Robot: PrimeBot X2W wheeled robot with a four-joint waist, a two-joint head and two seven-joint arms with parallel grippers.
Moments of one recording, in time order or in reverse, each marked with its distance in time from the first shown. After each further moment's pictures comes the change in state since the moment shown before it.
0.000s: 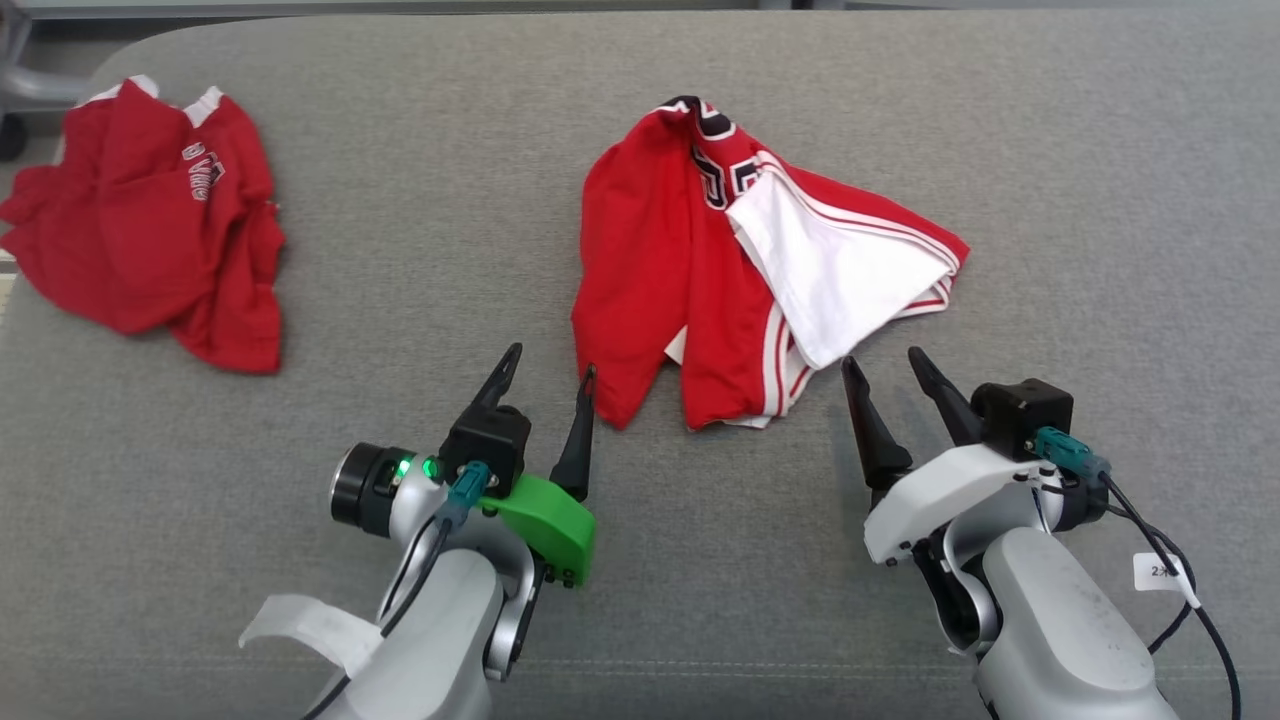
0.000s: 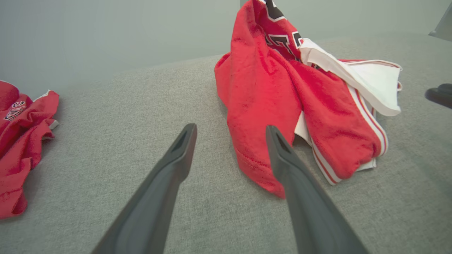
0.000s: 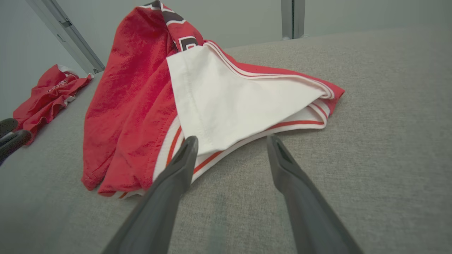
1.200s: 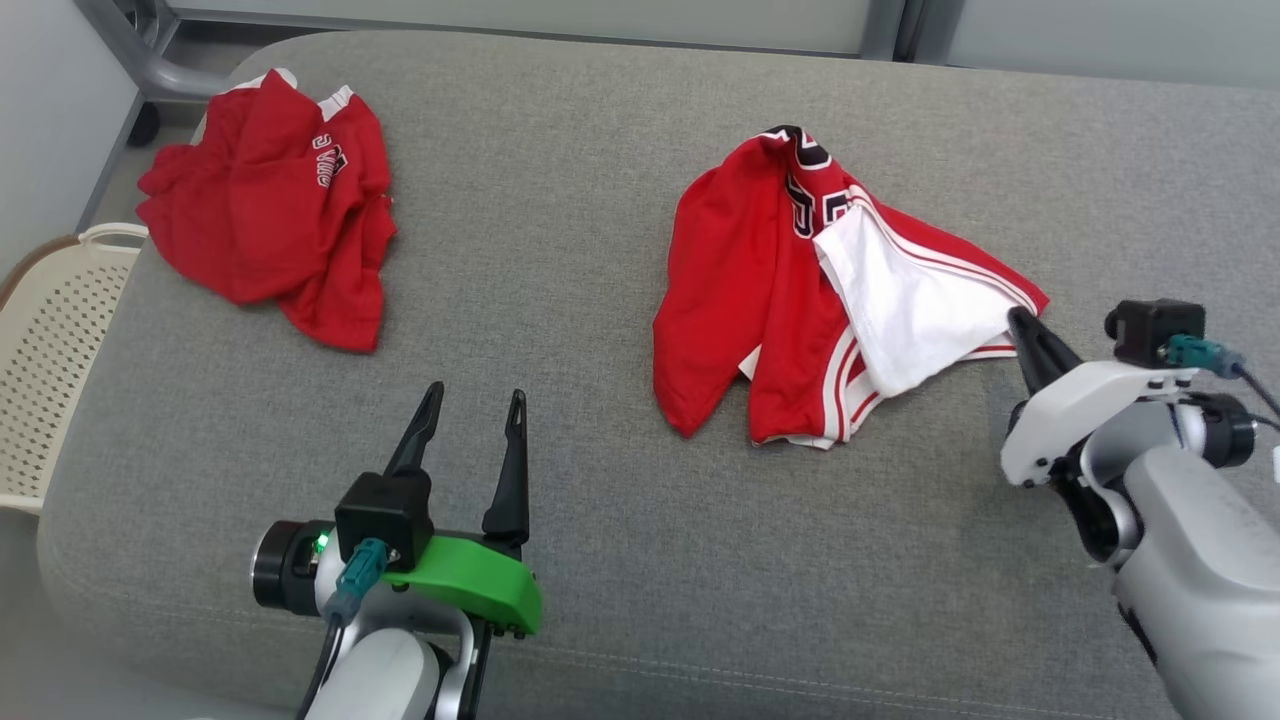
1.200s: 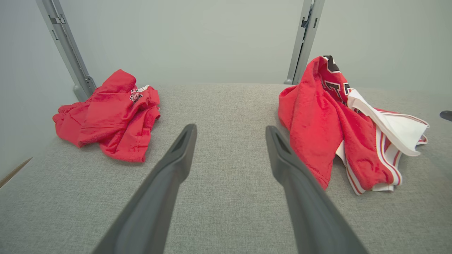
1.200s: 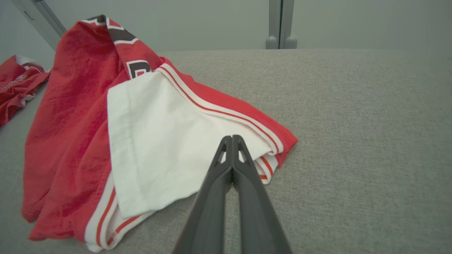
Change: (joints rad) left arm 0.238 0.128 0.069 -0.408 -0.082 0.108 0.054; right arm -0.183 -0.208 0.100 0.243 0.246 0.000 0.068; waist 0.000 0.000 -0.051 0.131
